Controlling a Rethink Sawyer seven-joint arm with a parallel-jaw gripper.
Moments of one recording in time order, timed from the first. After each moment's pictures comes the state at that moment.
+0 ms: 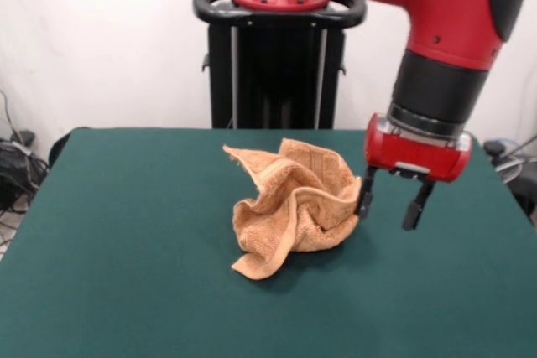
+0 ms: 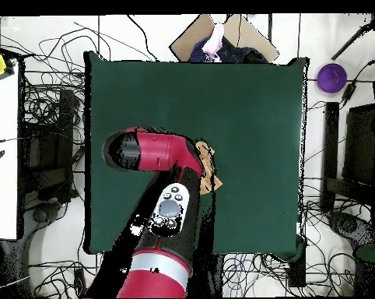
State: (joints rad) arm 0.13 -0.51 -0.25 1.51 0.10 0.42 1.80
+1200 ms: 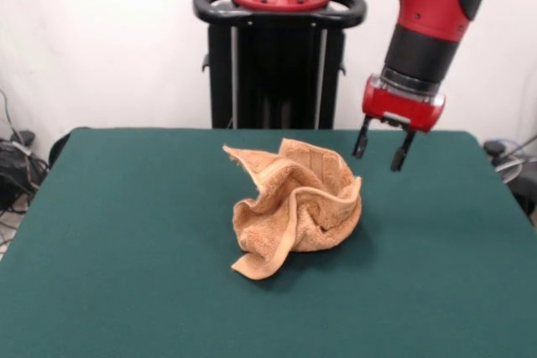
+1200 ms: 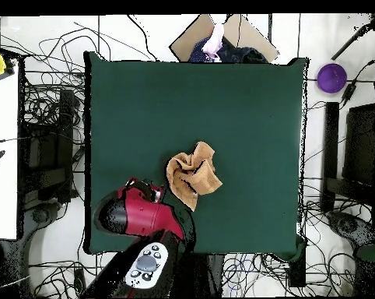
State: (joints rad) arm 0.28 -0.58 -0.30 1.95 0.24 0.11 1.91
